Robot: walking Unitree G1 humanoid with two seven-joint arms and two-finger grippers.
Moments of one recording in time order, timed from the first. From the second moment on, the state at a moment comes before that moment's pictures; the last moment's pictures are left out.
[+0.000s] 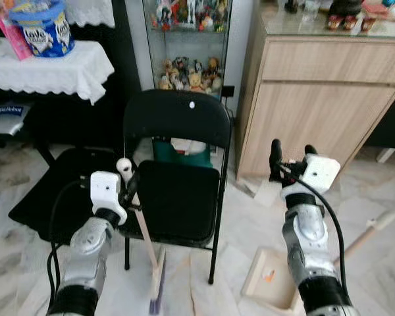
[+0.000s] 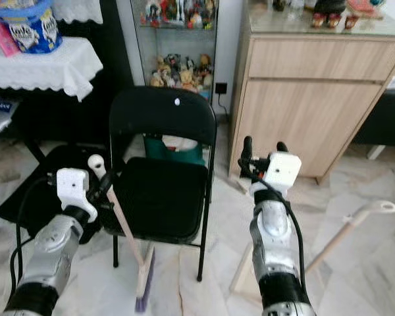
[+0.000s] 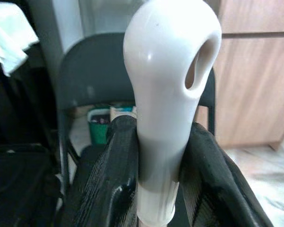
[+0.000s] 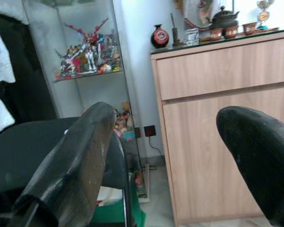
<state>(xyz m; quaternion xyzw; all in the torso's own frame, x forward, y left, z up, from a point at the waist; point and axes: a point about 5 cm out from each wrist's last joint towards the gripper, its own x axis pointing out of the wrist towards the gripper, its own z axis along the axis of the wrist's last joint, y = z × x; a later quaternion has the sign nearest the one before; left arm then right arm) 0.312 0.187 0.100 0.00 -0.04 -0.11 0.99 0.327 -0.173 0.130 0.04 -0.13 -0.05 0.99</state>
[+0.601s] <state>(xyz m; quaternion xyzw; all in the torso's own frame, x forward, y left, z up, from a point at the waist) 0.316 0.176 0.096 -0.10 0.00 -0.17 0.98 0.327 -0.172 0.128 0.04 -0.13 -0.05 0.99</state>
